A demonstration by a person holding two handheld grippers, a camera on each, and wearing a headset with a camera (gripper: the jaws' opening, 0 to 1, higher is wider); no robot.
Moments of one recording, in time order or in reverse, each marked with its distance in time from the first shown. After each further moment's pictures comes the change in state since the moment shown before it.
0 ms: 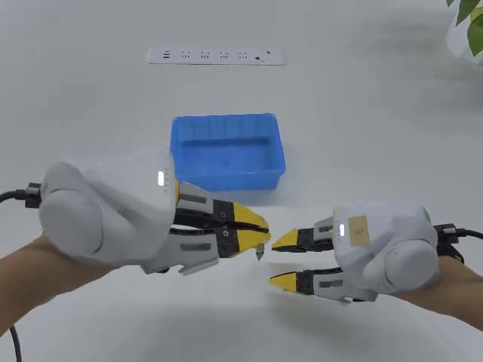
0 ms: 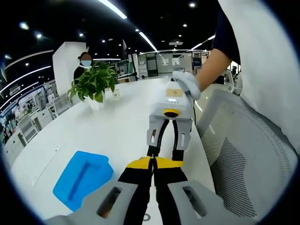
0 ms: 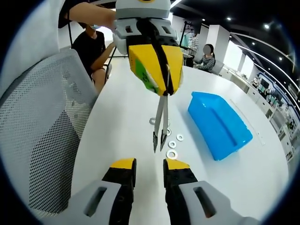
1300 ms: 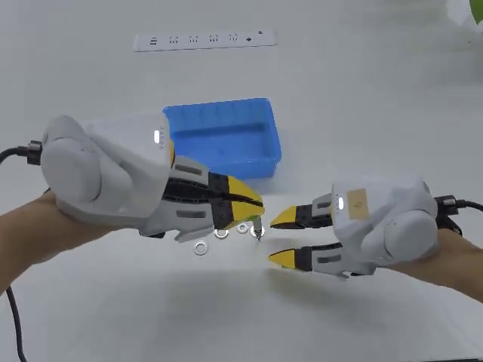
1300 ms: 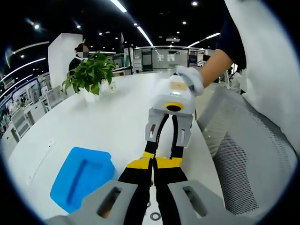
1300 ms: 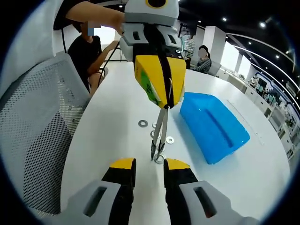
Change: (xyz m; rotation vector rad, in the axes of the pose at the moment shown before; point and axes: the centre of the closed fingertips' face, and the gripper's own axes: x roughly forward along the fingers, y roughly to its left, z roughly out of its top) left arm 0.014 0.018 -0.012 -0.034 0.063 -0.087; right arm 0.007 -0.023 0.006 0.017 -0.038 -0.010
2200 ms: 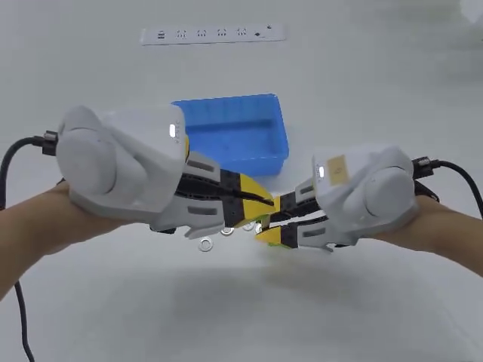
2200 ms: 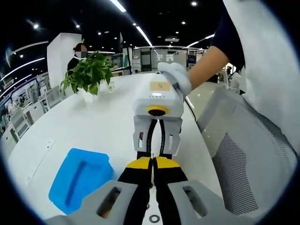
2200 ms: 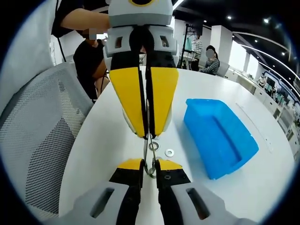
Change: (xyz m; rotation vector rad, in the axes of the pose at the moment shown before) left arm 0.006 -0.002 0.001 0.002 -0.001 -0.009; right arm 0.012 -0.004 0.014 0.009 -0.025 0.101
